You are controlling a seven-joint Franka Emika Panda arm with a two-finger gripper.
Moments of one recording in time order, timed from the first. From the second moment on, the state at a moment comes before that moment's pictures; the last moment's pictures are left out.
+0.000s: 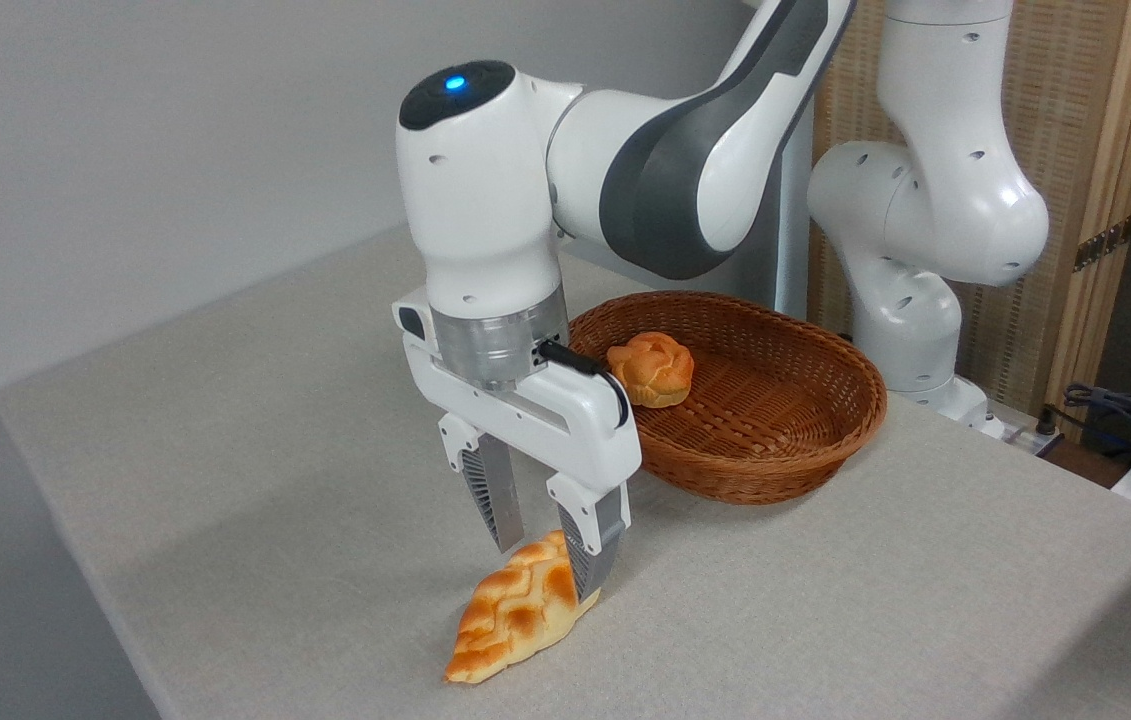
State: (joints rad) arm -0.05 -0.04 0.11 -2.11 0.01 2.07 0.72
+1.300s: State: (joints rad) arm -0.05 -0.01 0.10 -2.15 0.01 2.15 0.82
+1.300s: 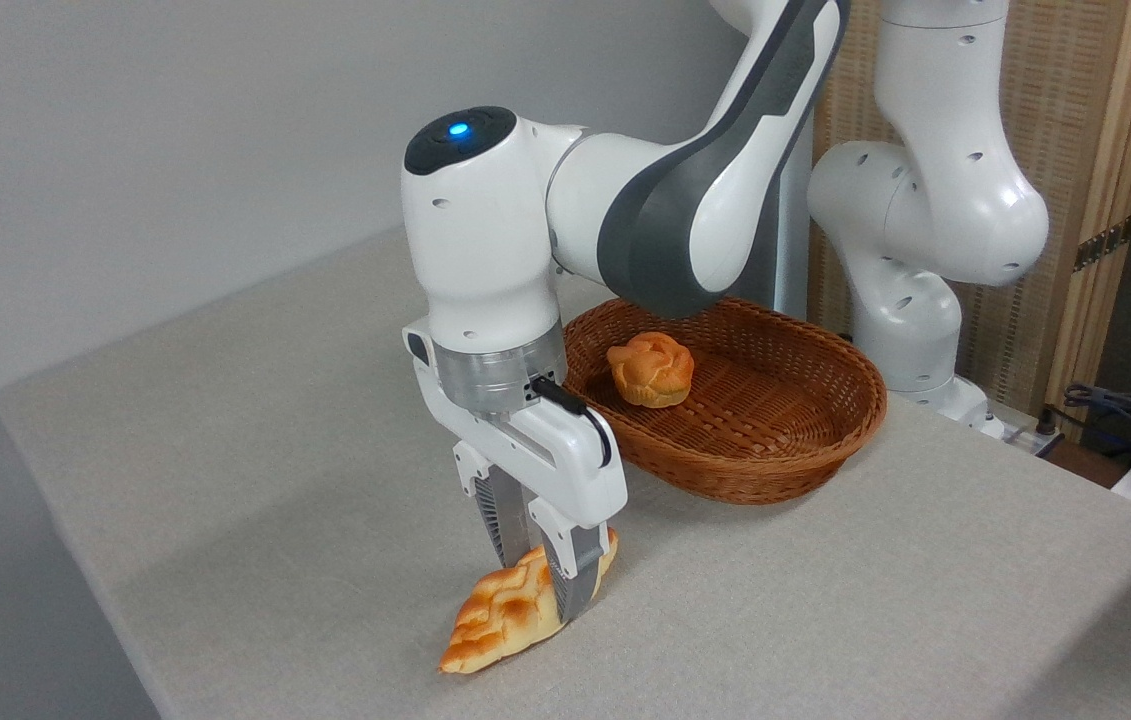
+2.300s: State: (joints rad) arm -0.05 -0.10 0.10 -2.10 0.01 2.03 0.83
